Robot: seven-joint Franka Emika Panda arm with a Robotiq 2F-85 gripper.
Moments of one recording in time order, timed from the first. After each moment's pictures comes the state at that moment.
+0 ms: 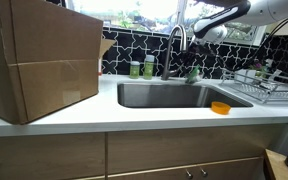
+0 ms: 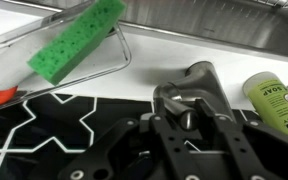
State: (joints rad) arm -0.46 0.53 -0.17 -1.38 0.30 2.38 -0.19
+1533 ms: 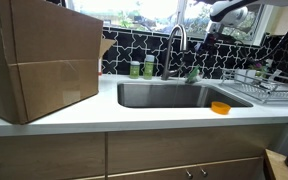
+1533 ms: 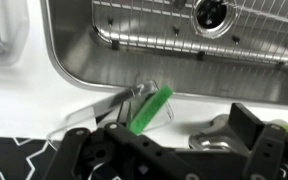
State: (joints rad) arm -0.46 0.33 -0.24 -1.46 0.14 1.97 -0.06
